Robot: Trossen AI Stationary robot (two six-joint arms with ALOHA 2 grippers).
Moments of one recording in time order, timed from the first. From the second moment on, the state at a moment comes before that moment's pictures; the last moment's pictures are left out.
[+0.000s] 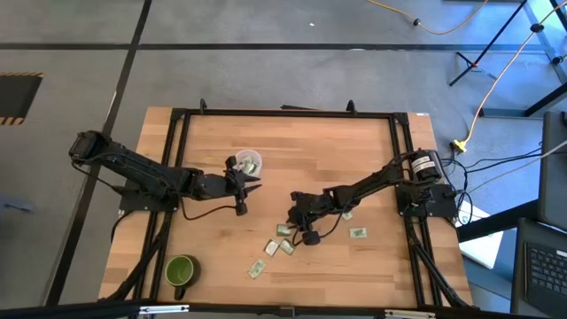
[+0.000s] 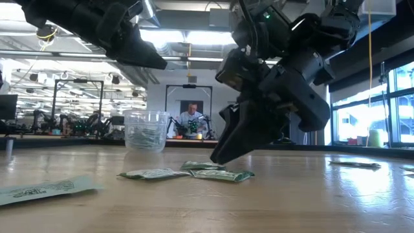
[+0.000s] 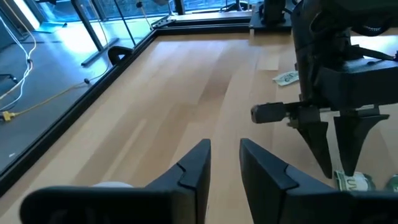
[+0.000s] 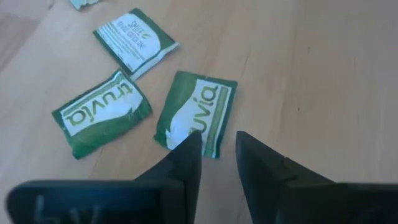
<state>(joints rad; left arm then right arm) -0.21 1.17 0.52 0.22 -0.53 -0.10 0.18 1.95 0.93 0.26 -0.11 -0.05</state>
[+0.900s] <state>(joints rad) -0.21 1.17 0.52 0.21 -0.53 -0.09 0.18 1.95 0.93 0.19 -0.10 -0.01</state>
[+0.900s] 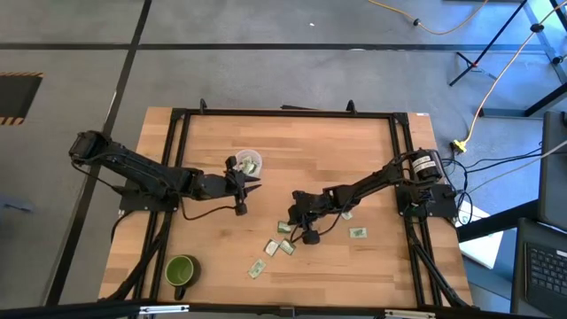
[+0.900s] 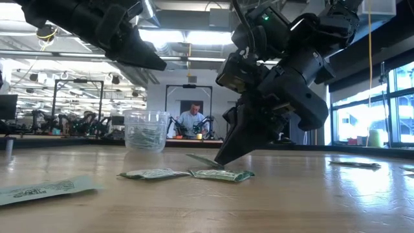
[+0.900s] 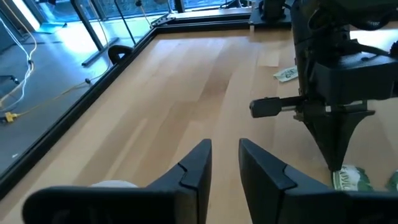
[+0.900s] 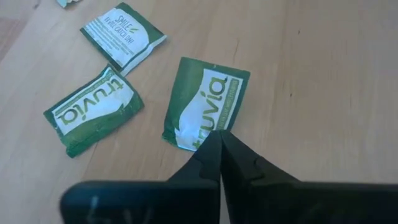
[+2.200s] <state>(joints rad) -0.33 1.42 0.52 0.56 -0.30 0.79 0.05 1.80 0.94 0.41 -0.53 0.13</state>
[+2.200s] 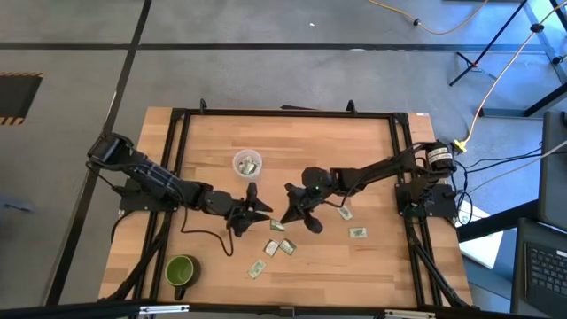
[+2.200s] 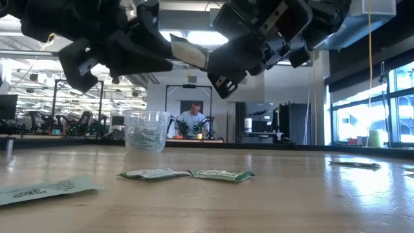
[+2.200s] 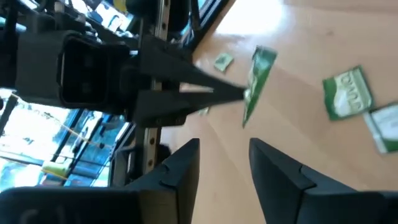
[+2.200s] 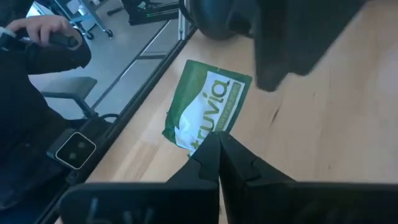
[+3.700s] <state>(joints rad) -0.37 1.42 0.52 0.62 -0.27 0.73 0.05 1.80 0.97 0.38 -0.49 0.07</state>
